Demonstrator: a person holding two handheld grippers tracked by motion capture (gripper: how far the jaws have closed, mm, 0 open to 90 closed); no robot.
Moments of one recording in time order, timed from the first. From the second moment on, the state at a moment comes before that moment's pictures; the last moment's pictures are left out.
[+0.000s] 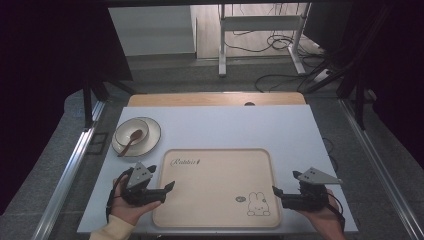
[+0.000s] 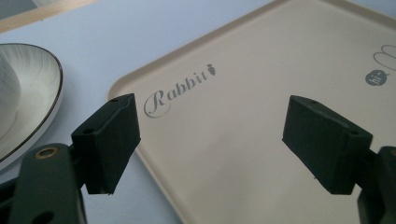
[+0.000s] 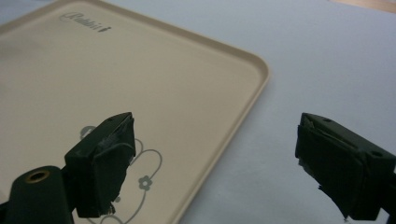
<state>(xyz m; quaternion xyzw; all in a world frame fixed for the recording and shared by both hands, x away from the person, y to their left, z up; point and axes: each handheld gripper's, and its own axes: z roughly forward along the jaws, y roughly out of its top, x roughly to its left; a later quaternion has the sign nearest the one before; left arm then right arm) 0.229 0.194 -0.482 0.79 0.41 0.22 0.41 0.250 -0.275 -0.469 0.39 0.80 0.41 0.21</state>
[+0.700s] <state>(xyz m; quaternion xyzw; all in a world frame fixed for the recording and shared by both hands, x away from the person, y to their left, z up) 0.224 0.193 -0.481 0.80 0.39 0.22 0.41 0.252 -0.274 -0.471 0.38 0.80 0.41 0.21</state>
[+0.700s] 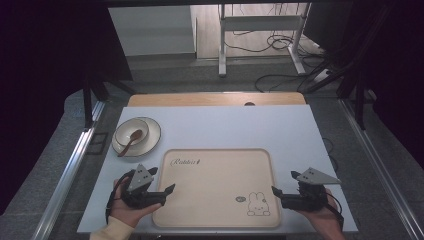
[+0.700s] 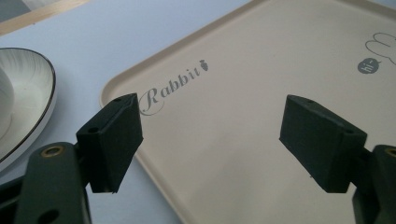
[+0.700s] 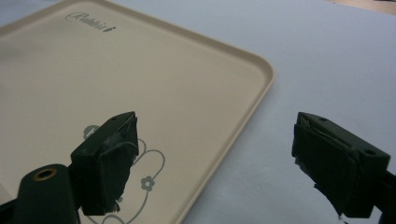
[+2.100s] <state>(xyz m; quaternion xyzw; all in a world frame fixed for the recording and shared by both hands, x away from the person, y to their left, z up) 0.247 0.185 -0.456 0.81 0.35 0.26 0.40 0.254 -0.275 -0.474 0.38 0.80 0.41 0.21</state>
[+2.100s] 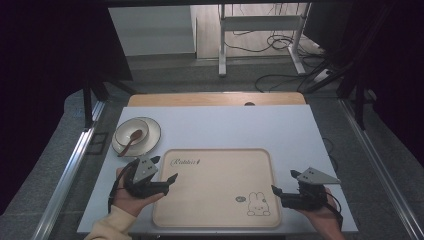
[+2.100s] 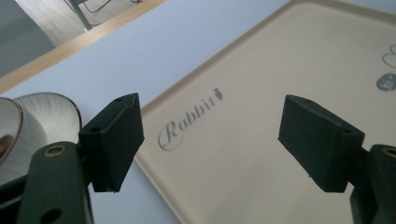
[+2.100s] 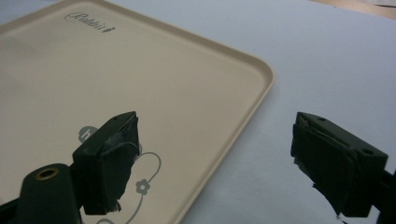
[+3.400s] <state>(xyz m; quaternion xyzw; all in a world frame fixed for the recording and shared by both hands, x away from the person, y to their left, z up) 0.259 0.241 -0.450 0.77 0.42 0.30 0.38 0.258 -0.277 -0.480 0.37 0.81 0.40 0.22</state>
